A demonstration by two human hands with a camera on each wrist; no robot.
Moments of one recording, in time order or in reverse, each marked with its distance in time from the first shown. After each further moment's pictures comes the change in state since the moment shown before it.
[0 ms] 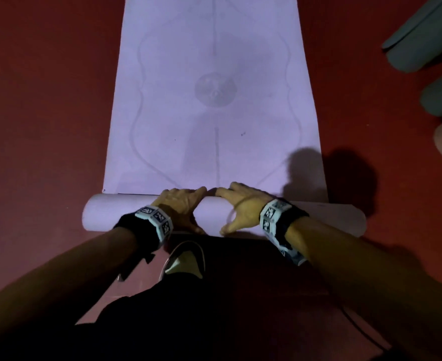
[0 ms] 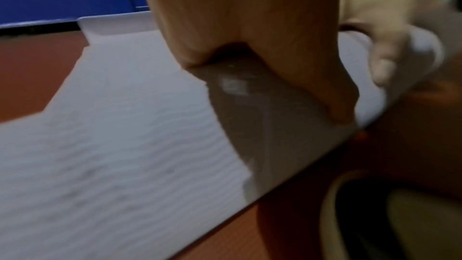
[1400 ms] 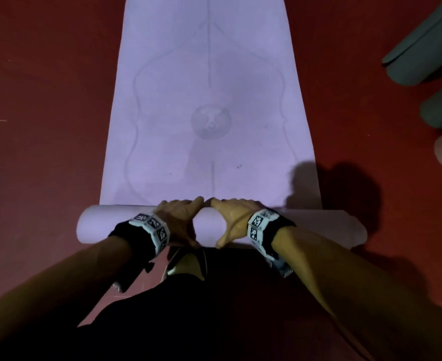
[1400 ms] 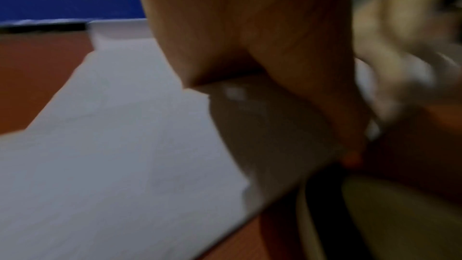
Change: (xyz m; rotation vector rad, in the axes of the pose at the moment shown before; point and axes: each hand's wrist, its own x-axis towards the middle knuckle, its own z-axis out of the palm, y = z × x) left_hand -0.024 -0.001 0.008 -0.032 -0.064 -0.035; right_hand 0.006 -0.032 0.007 -0.038 -0.076 0.014
